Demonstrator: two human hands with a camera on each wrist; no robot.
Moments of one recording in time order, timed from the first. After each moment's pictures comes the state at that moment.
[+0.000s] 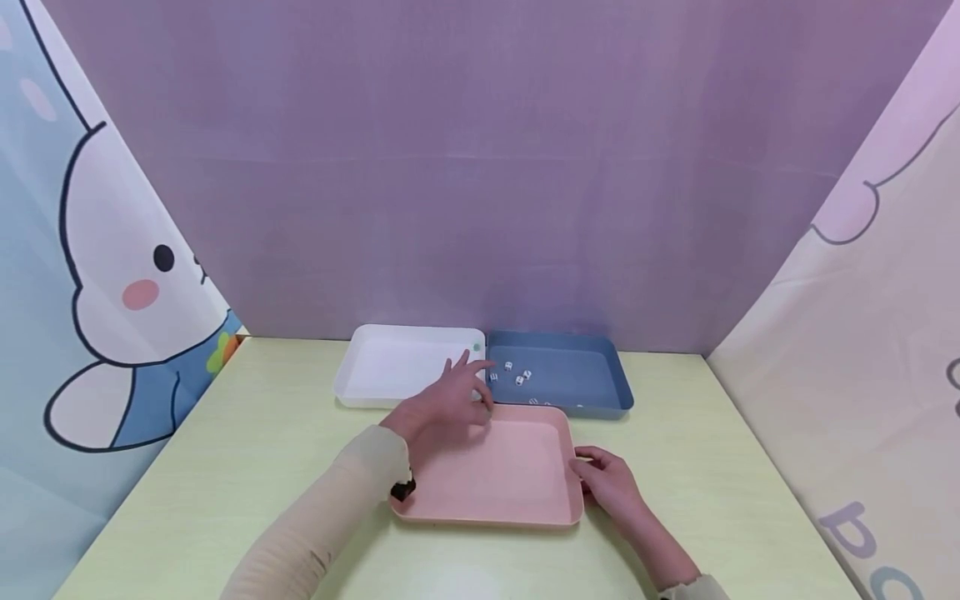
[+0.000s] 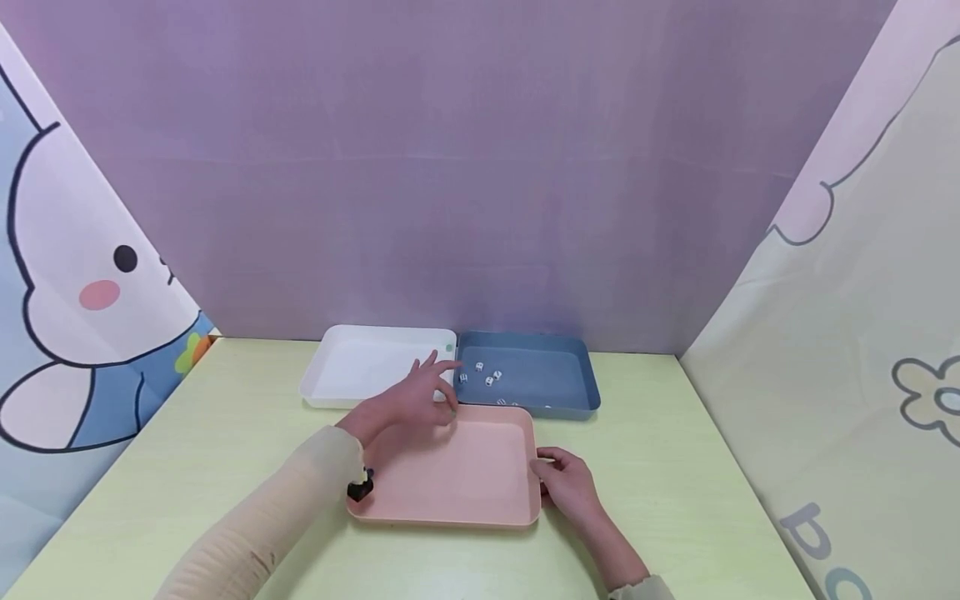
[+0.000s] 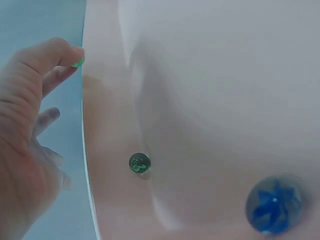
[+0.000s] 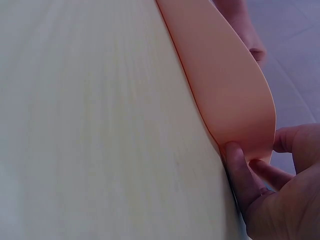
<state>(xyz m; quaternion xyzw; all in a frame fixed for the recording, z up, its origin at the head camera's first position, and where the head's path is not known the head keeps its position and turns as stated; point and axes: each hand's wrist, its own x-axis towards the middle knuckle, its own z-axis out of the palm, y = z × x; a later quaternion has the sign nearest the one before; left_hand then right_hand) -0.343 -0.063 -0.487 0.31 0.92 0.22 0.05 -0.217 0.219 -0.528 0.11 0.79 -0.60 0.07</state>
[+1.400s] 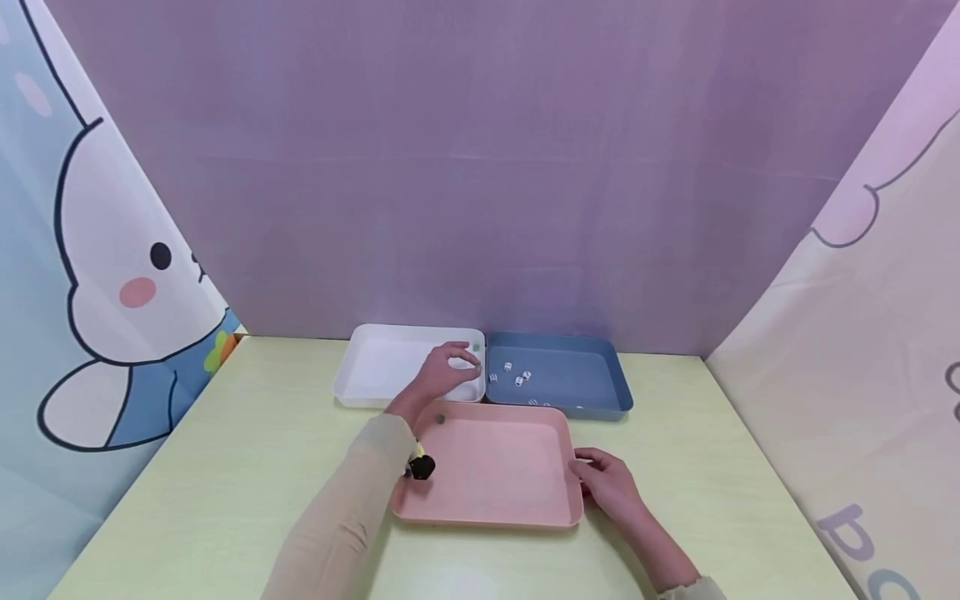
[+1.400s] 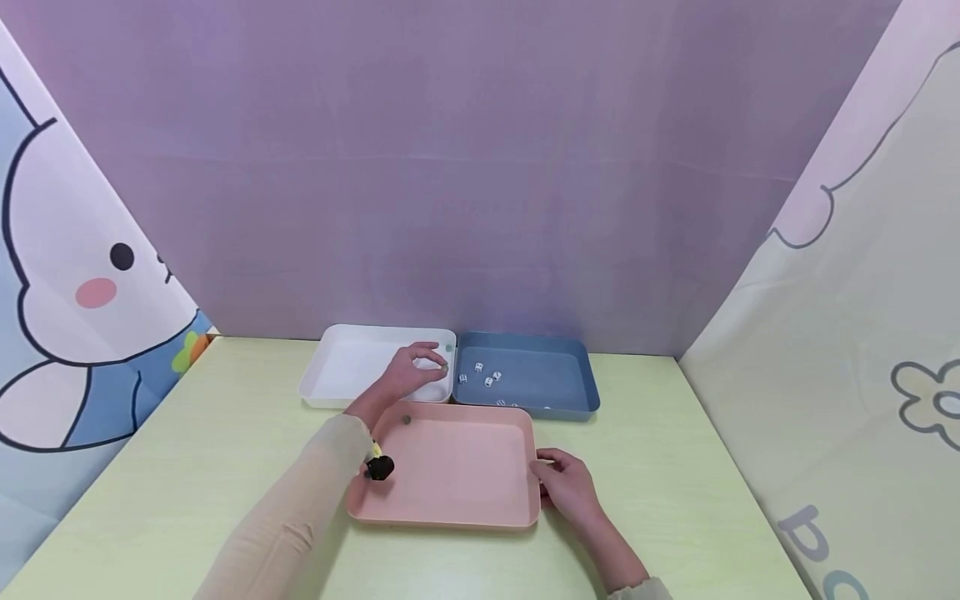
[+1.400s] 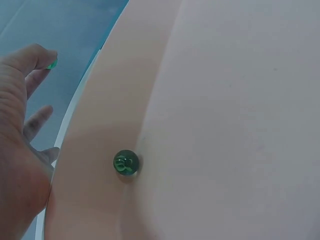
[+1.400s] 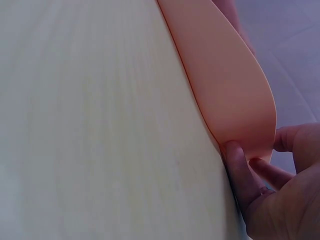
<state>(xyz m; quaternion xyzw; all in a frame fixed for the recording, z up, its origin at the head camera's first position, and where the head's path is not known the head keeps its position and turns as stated) -0.386 -0.079 -0.514 0.13 0.84 0.52 -0.02 -0.217 0.219 -0.526 0.11 0.78 -0.61 0.07</state>
